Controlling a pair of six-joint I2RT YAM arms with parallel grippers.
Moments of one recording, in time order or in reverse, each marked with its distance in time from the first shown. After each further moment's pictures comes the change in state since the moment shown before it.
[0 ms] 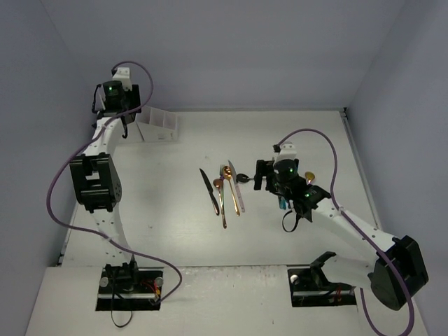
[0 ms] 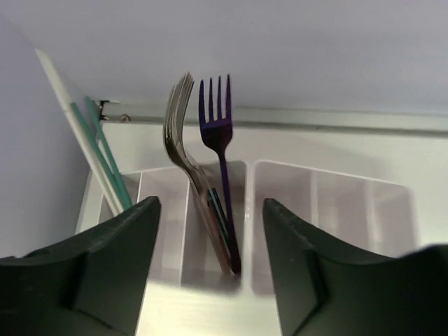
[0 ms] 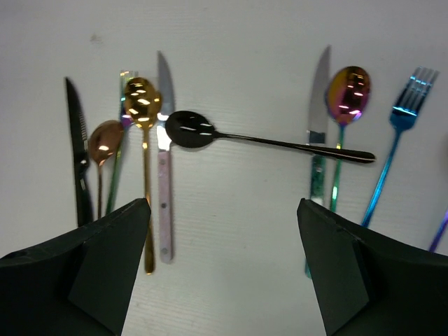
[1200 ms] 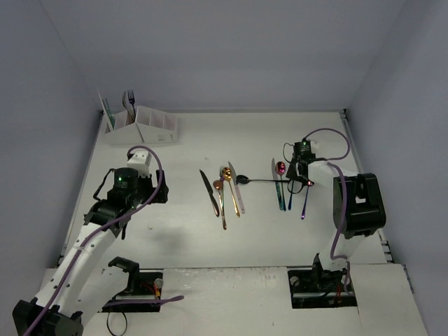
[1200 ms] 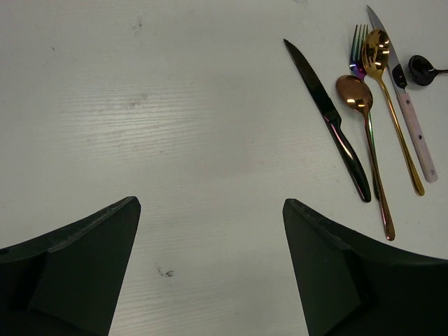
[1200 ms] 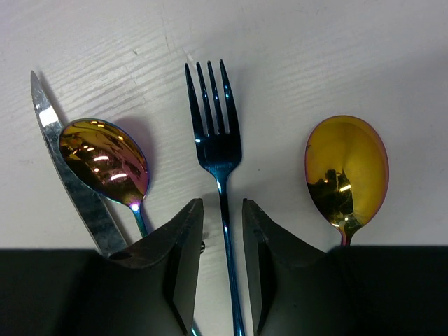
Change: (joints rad) left arm -0.370 -1.287 -1.119 -0.392 -0.016 -0.292; right arm -0.474 0.596 0.231 -0.061 -0.064 0.066
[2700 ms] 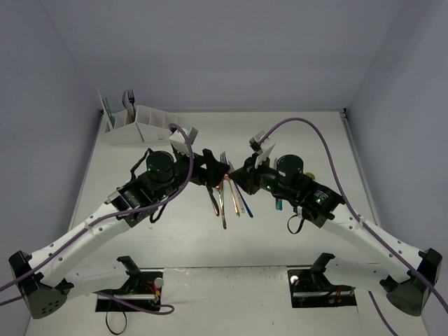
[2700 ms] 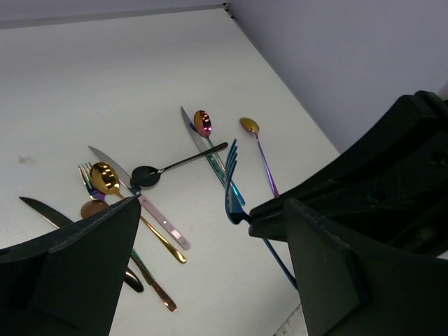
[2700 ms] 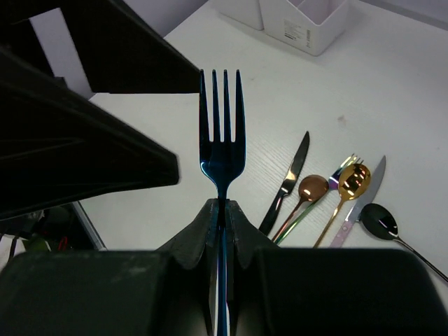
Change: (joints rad) left arm -0.532 0.225 0.338 0.325 -0.016 -0.216; right arm 0.679 -0.699 0.018 0.046 -0.324 -0.207
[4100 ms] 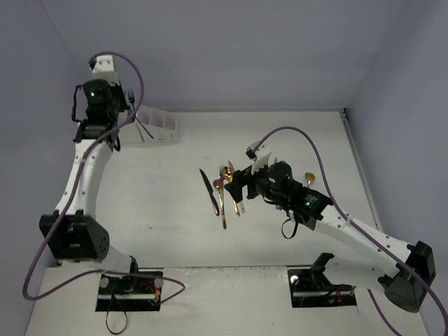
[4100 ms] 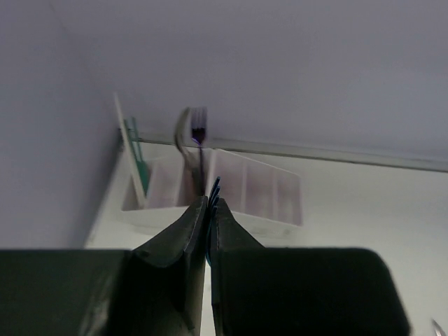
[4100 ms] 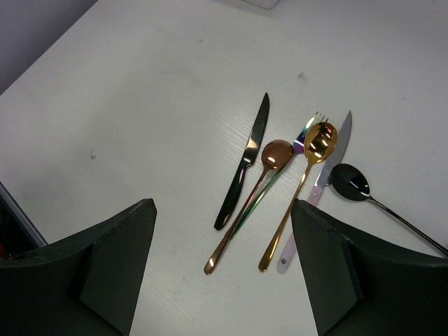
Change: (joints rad) left arm 0.802 0.451 0.481 -0.030 -0.085 0.416; right arm 0.010 0.030 -0.129 0.052 0.141 -0.008
